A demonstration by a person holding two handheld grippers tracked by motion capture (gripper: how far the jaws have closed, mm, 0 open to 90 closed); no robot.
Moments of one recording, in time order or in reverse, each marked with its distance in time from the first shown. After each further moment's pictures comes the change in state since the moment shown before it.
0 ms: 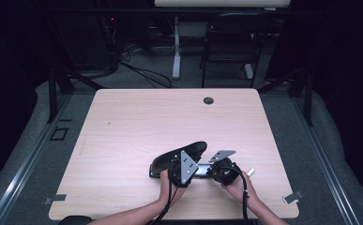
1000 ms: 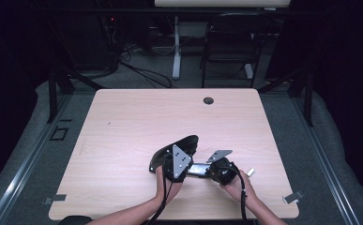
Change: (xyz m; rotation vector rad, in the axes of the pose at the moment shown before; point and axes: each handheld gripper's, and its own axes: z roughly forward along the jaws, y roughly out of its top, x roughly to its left) left arm 0.017 0.013 -0.010 -0.048 0.043 -0.062; right arm 0.004 0.005 0.002 0.017 -0.009 -0.031
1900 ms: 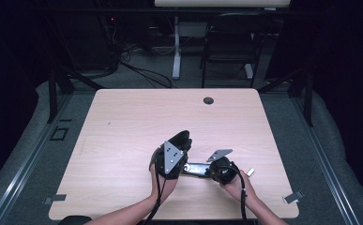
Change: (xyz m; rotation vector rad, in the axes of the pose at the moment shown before) left arm 0.017 0.012 -0.013 -0.028 0.014 -0.070; right arm -0.002 0.001 0.000 0.010 0.013 0.009
